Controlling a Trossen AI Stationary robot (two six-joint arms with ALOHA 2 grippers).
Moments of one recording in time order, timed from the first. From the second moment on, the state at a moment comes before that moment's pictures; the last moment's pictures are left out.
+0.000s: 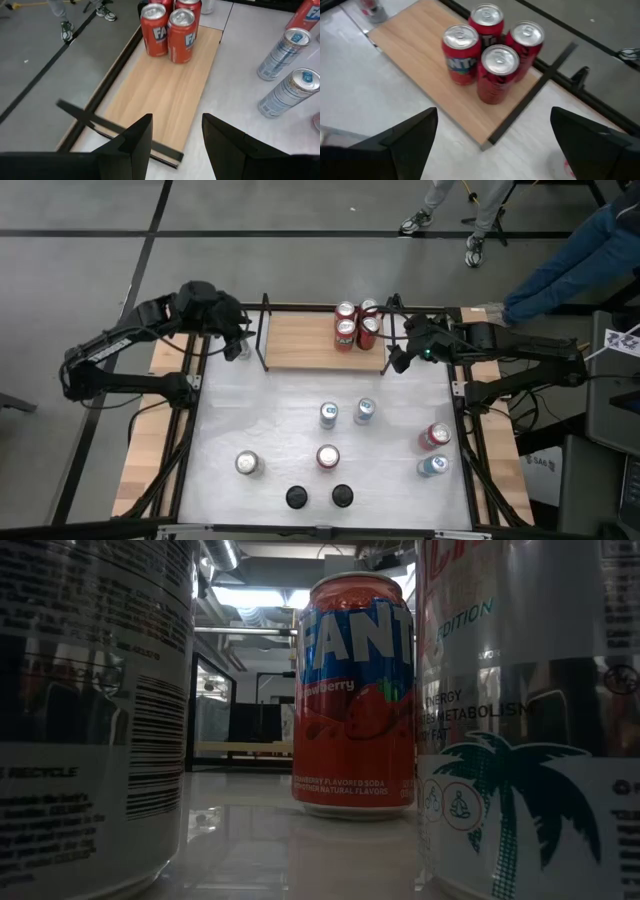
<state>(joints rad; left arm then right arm) 0.50 0.94 1.16 -0.89 0.03 0.08 -0.05 1.15 1.28 -1.07 0.52 0.60</state>
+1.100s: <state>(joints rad) 0.50 0.85 0.89 -0.69 0.17 0.00 -0.50 1.15 1.28 -1.43 0.42 0.54</state>
